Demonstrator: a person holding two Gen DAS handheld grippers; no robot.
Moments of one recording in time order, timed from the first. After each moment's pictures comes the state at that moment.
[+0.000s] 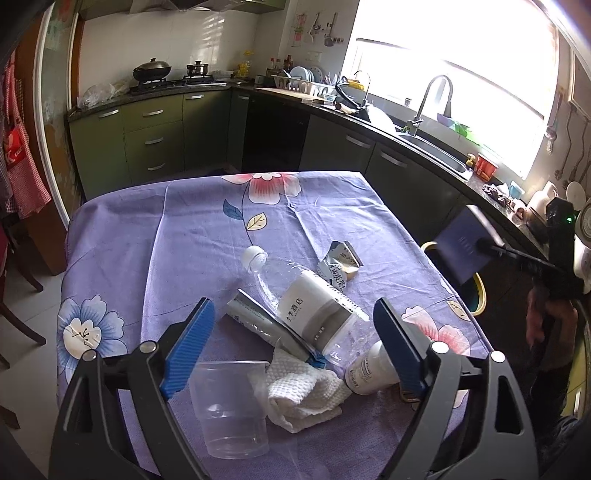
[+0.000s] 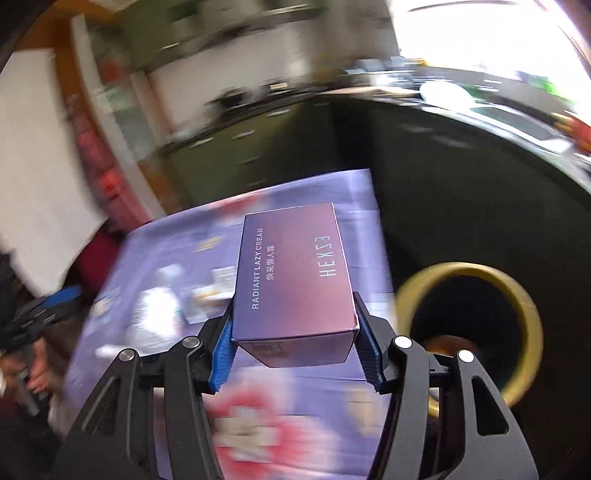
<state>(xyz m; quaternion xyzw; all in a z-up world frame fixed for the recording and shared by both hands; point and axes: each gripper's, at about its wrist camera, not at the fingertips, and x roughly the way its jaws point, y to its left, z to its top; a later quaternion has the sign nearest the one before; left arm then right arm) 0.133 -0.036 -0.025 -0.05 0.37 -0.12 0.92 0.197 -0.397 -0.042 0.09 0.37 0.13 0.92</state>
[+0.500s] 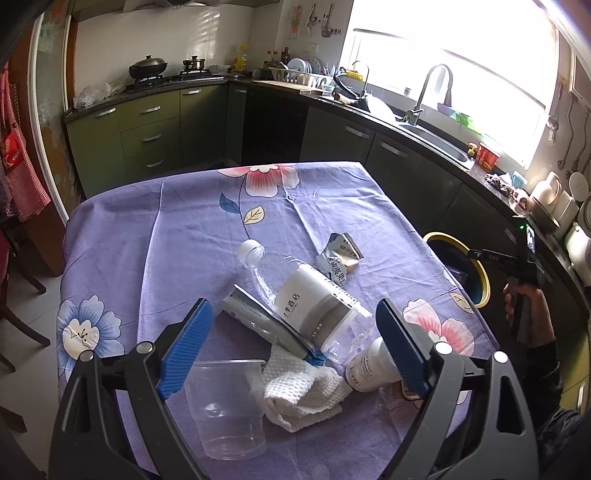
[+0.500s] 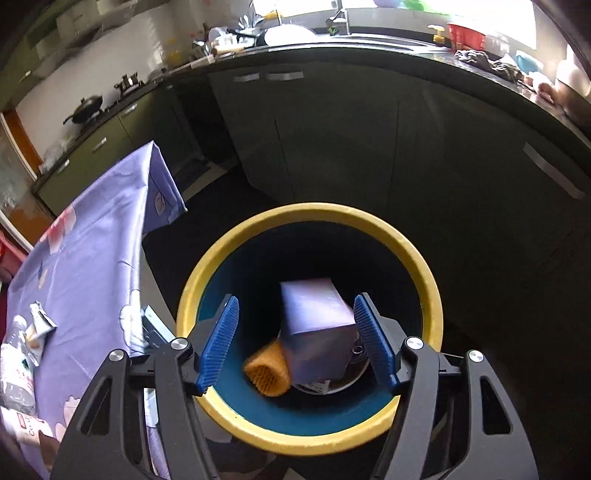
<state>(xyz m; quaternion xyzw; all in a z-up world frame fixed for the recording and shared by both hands) 0.137 -0.045 -0.029 -0.03 0.39 -0.11 0.91 0.256 -0.521 -0.144 0.15 0.44 -0.06 0.88</state>
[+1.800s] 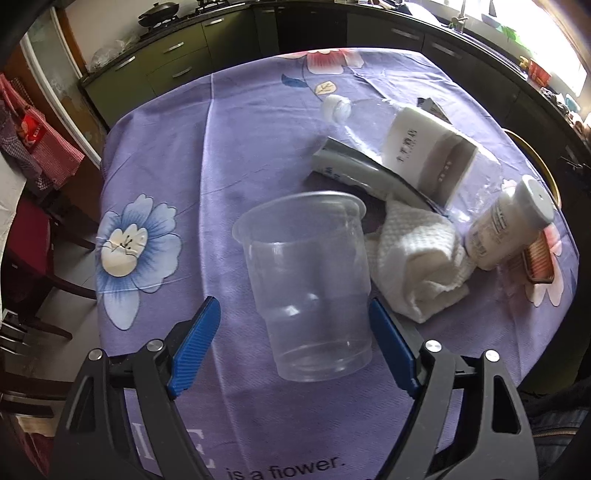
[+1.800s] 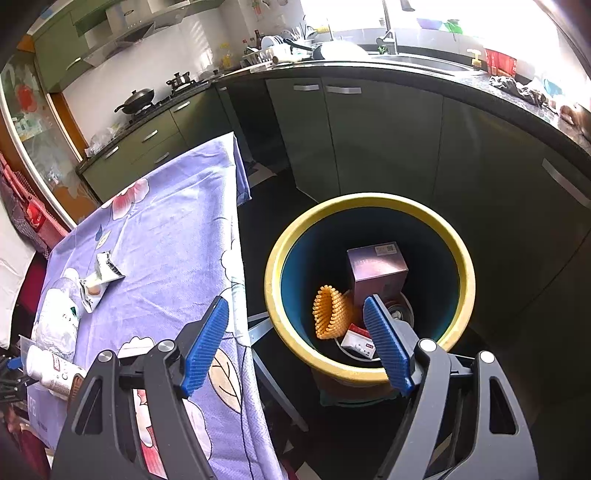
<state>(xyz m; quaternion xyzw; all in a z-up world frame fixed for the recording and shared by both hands) 0.119 0.004 -0.111 0.06 0.53 -0.03 0.84 0.192 -0.458 -0.112 0.12 0.42 0.02 0.90</state>
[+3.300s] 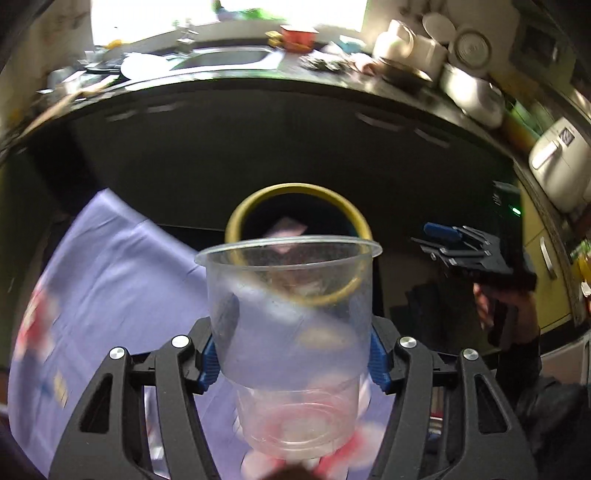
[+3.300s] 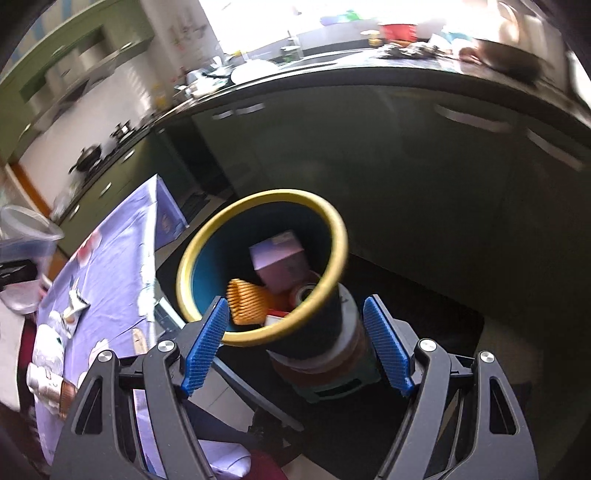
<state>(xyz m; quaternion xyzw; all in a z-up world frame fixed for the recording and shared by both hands) 0.251 -0.352 -0.026 0.20 0.45 -0.44 0.75 0.099 -0.571 -0.121 0.22 0.39 -0.09 0.89</state>
